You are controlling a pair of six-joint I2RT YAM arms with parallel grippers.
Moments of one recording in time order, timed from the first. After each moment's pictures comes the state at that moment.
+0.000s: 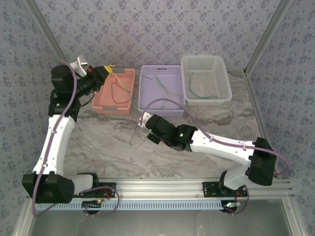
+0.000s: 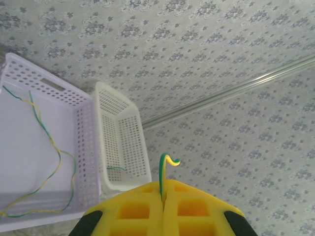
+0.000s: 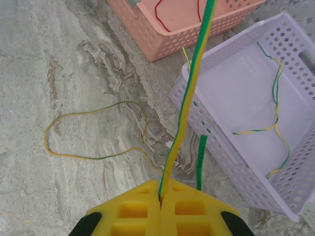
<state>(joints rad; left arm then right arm) -0.03 1.21 1.27 -0.15 0.70 -1.05 1.13 1.45 1.17 -0.49 0.44 -0.10</state>
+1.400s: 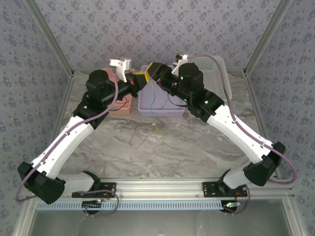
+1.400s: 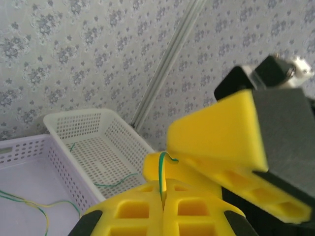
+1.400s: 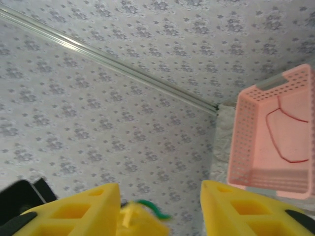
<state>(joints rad) -0.57 1.24 1.30 -0.07 0.36 -0.45 0.76 1.45 1.57 -0.19 0.01 1.11</state>
